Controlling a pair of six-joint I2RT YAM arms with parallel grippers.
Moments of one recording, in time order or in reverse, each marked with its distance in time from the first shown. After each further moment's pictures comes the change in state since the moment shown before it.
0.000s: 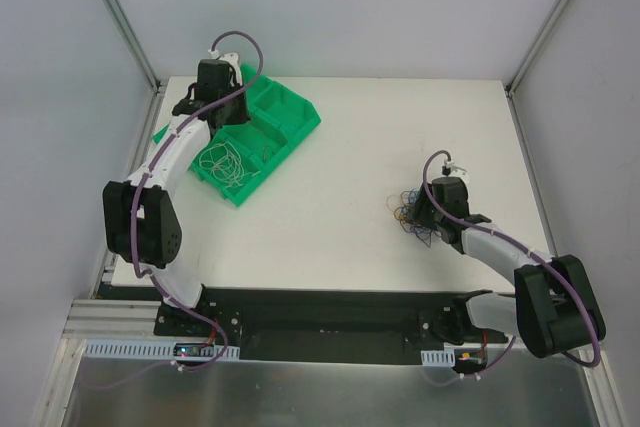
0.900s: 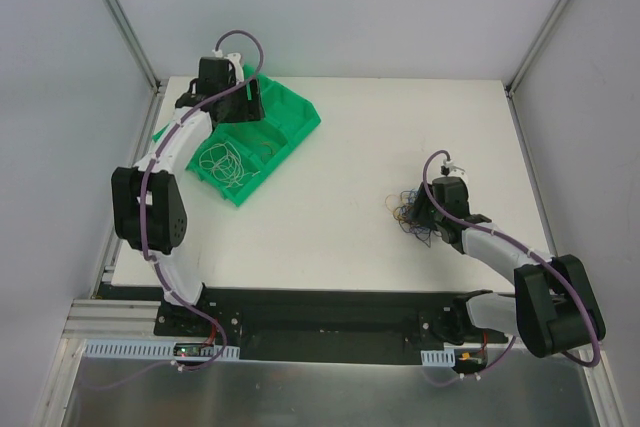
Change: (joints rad) left arm 0.036 0.079 0.021 -0.005 0.118 -0.009; right arm -0.005 0.001 0.000 0.005 -0.035 -0.002
